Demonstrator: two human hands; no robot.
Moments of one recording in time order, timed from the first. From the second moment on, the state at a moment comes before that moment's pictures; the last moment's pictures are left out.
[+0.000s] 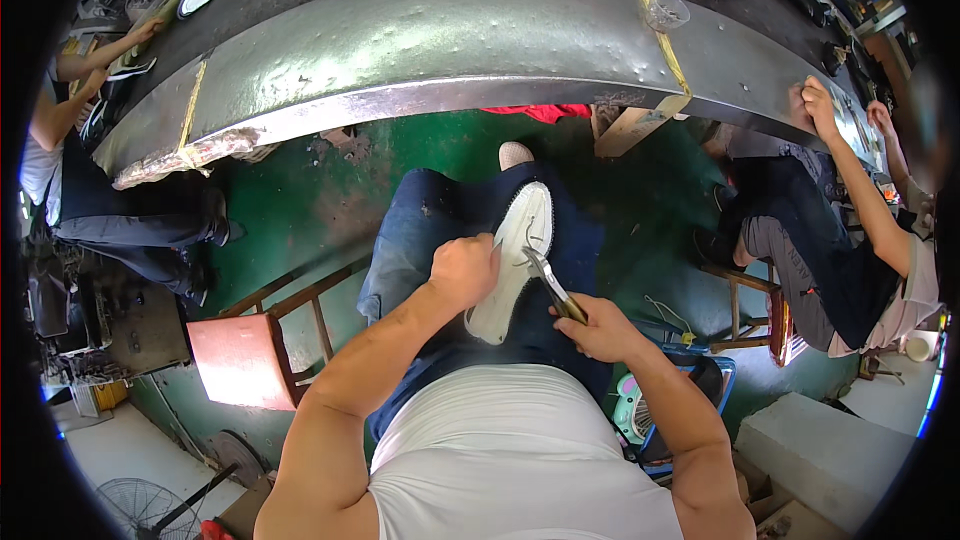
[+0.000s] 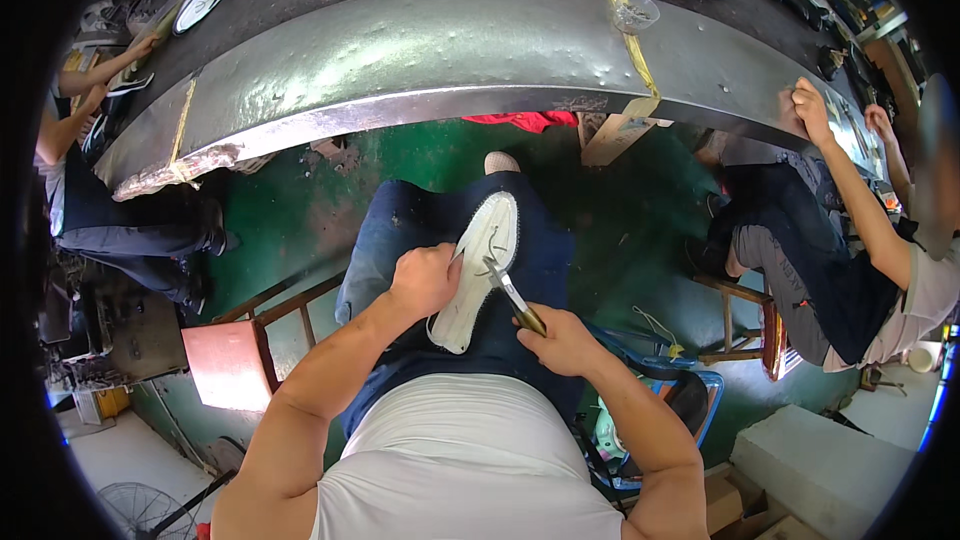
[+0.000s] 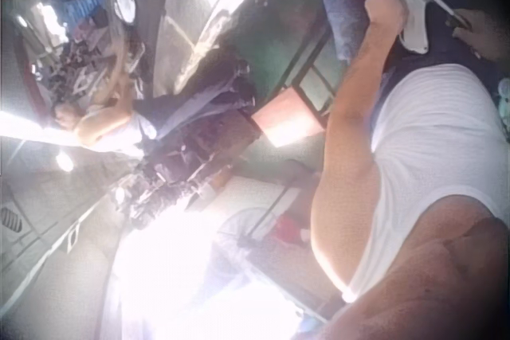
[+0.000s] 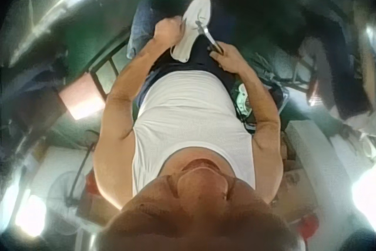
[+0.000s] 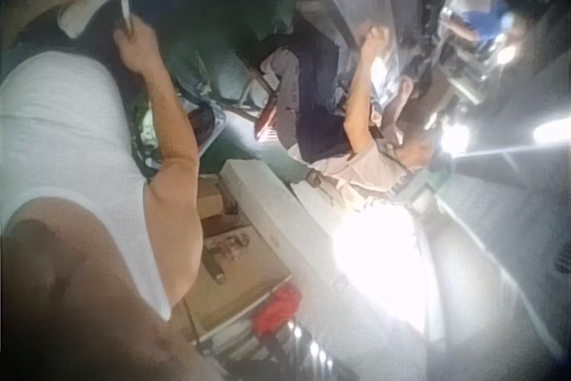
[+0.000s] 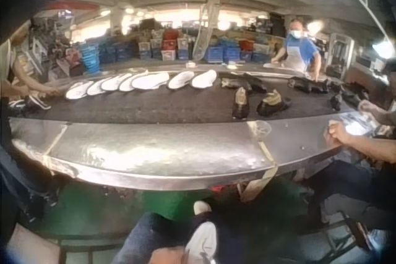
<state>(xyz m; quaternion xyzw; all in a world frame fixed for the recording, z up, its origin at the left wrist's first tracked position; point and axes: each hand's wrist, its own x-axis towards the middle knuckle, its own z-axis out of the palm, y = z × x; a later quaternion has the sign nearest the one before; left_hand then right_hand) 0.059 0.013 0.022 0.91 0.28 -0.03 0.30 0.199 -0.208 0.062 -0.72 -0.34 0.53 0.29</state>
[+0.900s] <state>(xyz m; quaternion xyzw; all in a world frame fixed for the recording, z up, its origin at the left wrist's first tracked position) 0.038 0.016 0.026 0.88 0.28 0.08 0.38 0.204 -0.160 0.087 -0.74 -0.41 0.48 0.24</state>
